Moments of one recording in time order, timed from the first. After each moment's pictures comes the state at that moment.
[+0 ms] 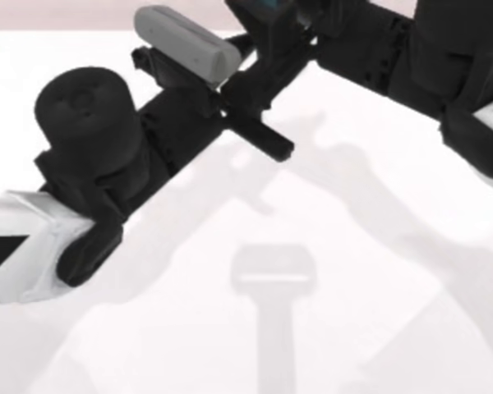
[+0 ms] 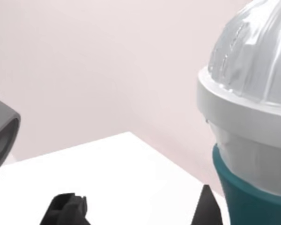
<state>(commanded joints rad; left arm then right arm) -0.62 1.58 0.71 0.97 0.16 0.00 0.60 1.62 1.07 0.51 -0.30 -0.06</state>
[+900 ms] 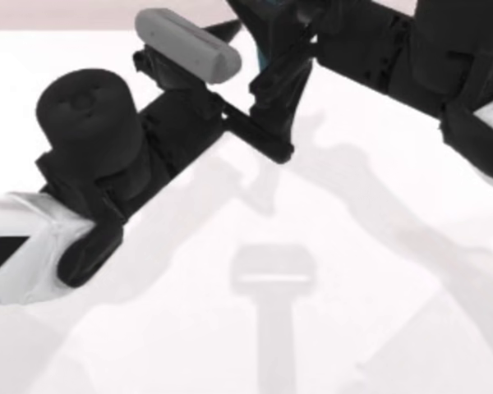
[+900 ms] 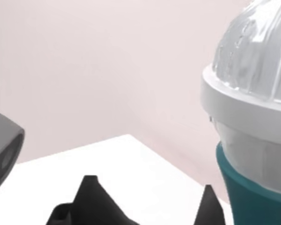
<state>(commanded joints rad) -0.62 1.58 0.71 0.97 0.16 0.00 0.60 1.62 1.07 0.51 -0.30 -0.06</state>
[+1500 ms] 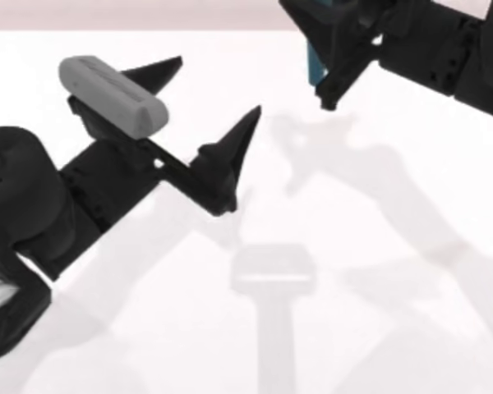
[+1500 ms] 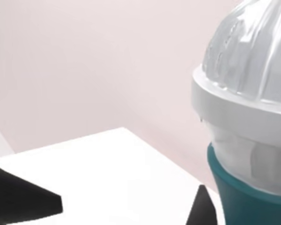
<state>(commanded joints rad) -0.55 1.33 0.46 0.97 0.20 0.00 0.49 1.51 0.99 0.52 -0.42 -0.06</state>
